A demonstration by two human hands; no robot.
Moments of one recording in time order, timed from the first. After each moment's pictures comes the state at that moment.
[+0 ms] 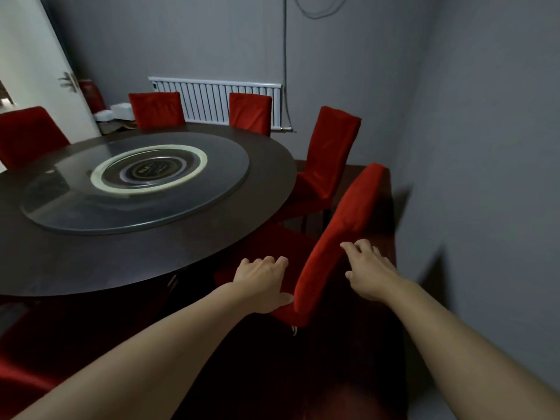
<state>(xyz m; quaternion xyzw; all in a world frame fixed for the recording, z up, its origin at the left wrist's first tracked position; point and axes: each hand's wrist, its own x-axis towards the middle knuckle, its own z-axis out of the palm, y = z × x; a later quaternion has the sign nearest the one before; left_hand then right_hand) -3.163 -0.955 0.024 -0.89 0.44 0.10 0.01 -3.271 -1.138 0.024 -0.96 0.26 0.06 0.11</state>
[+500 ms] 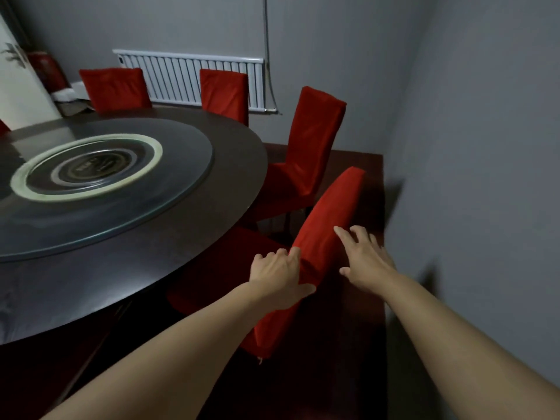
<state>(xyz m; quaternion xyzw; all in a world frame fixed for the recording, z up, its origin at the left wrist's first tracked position) -3.090 -1.200 -0.005 -0.90 0.42 0.09 -0.01 -3.174 -1.362 -0.015 -0.96 0.25 0.03 0.09</state>
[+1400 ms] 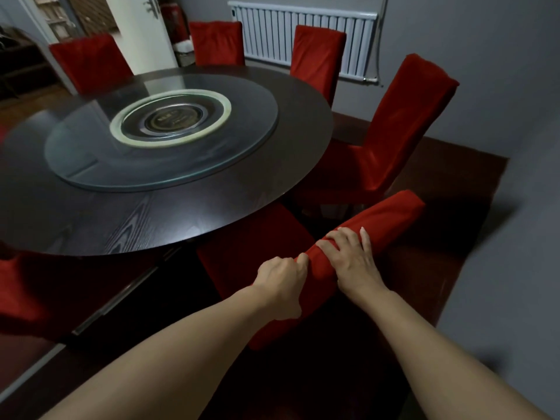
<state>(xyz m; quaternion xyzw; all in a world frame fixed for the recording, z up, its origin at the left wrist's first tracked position) -3.069 -1.301 -0.023 -0.94 0.30 0.12 0.05 -3.076 -1.460 -0.076 -0.99 -0.07 -0.05 0.07</state>
